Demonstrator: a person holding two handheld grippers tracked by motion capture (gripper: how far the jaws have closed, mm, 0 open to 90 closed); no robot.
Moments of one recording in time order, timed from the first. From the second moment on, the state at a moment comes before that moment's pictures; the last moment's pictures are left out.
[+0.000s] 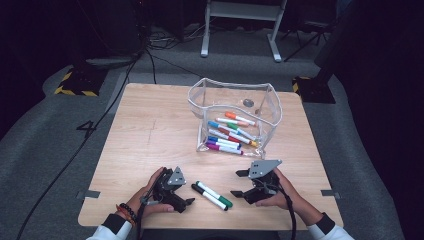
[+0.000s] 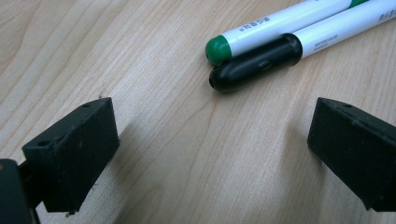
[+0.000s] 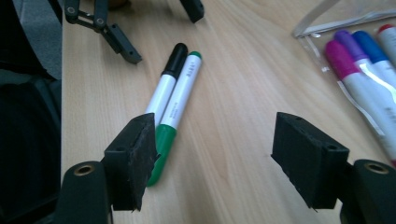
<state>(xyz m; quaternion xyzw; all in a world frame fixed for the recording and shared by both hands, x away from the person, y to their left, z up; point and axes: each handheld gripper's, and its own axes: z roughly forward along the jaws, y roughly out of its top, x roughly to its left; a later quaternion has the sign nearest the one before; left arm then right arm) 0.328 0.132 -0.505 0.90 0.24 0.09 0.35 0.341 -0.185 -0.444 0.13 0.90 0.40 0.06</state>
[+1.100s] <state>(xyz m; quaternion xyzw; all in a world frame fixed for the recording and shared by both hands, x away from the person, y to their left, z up) 0.328 0.132 -0.505 0.90 0.25 0.09 0.35 0.356 -0.154 -0.492 0.16 0.92 0.35 0.06</state>
